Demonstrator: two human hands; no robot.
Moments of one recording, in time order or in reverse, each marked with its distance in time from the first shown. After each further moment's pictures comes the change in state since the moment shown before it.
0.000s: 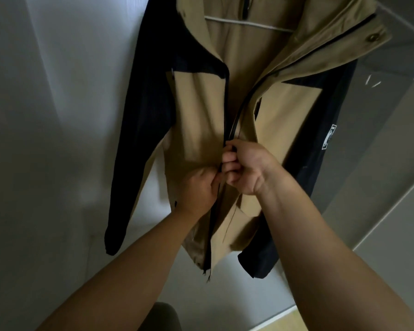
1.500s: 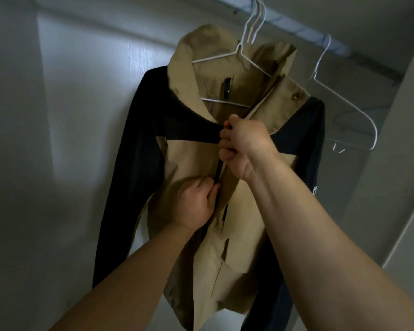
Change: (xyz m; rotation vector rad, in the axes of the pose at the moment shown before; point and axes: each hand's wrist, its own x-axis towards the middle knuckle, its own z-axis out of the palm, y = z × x) left_hand 0.102 0.018 -0.022 0.057 0.173 0.166; right_hand -0.048 -0.118 0.055 0.096 -0.022 -0.452
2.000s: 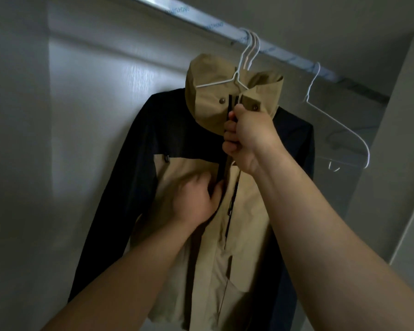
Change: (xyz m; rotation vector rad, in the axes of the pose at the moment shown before) left_hand 0.047 0.013 -0.007 0.119 -0.093 -0.180; right_hand 0.002 -0.037 0.012 -0.116 0.026 -0.179
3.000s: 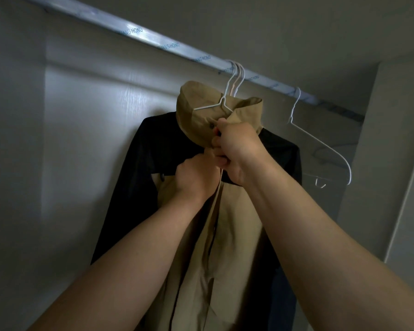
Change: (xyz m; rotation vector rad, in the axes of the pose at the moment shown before) left_hand 0.084 0.049 -0.038 0.304 0.017 0.040; right_hand -0.008 -0.022 0.009 -0.351 -0.011 -0.151
